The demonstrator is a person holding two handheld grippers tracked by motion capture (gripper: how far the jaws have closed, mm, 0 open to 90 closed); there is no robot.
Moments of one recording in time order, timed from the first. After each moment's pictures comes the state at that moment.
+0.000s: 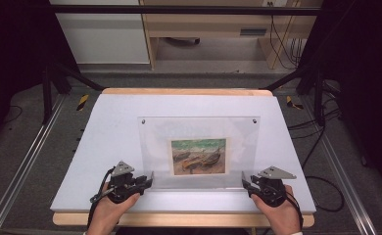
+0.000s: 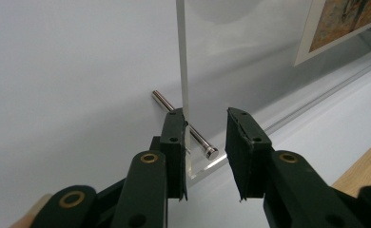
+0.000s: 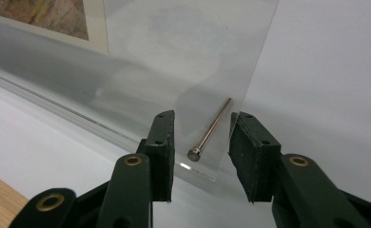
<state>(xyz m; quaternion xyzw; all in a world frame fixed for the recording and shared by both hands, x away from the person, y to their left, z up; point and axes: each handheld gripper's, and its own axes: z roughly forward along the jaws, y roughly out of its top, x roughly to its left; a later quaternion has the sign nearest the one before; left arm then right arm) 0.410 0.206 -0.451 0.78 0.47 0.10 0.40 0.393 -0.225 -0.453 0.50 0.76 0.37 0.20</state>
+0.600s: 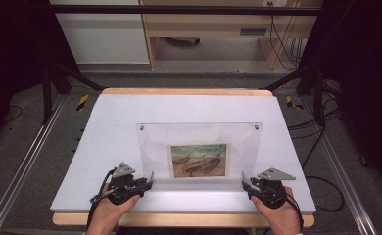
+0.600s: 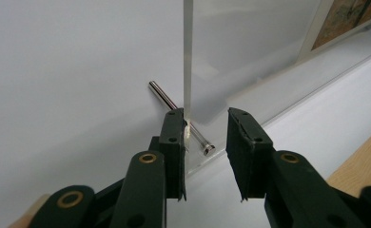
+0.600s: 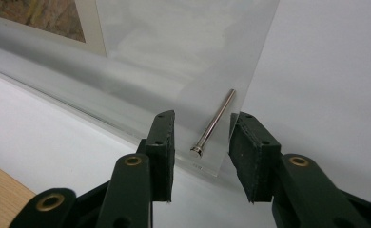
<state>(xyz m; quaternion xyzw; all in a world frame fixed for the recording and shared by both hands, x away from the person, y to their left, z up) 0.408 0.205 -0.453 0.79 0.46 0.09 0.39 0.390 -0.224 -0.455 0.50 0.77 0.36 0.19</state>
